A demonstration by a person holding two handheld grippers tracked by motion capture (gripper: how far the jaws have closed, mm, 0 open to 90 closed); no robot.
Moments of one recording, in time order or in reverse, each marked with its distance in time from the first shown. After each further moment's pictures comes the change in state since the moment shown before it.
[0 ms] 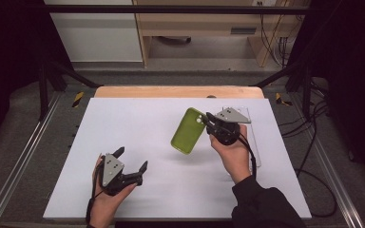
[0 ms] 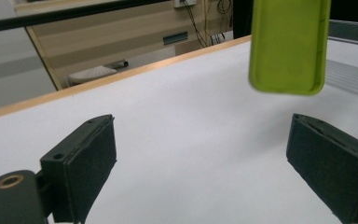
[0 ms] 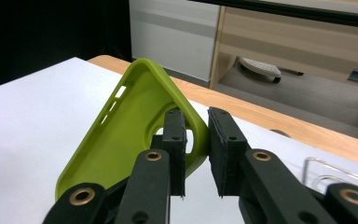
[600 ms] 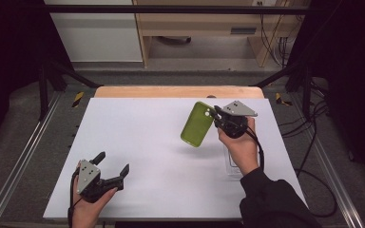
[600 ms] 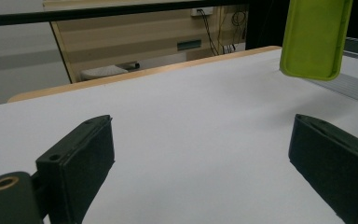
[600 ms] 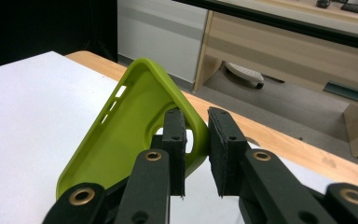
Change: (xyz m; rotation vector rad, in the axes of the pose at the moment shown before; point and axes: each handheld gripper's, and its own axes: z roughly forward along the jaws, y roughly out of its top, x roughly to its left) left arm 0.027 -0.011 -0.030 -0.039 0.038 -0.074; right arm -0.024 0.011 0.000 0.005 -0.047 -0.071
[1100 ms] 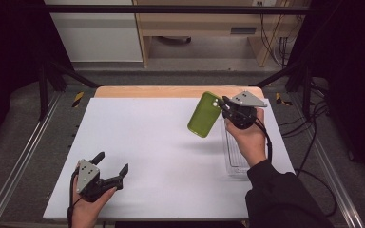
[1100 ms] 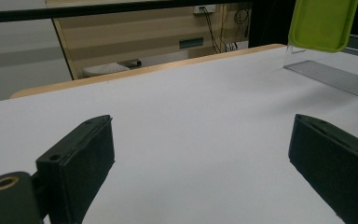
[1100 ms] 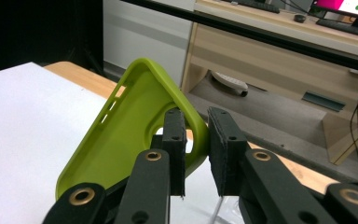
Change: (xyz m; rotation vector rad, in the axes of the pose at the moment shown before) left arm 0.004 -0.002 0.001 0.007 0.007 -0.005; right arm -0.025 0.020 -0.007 -0.027 -0.052 -0.018
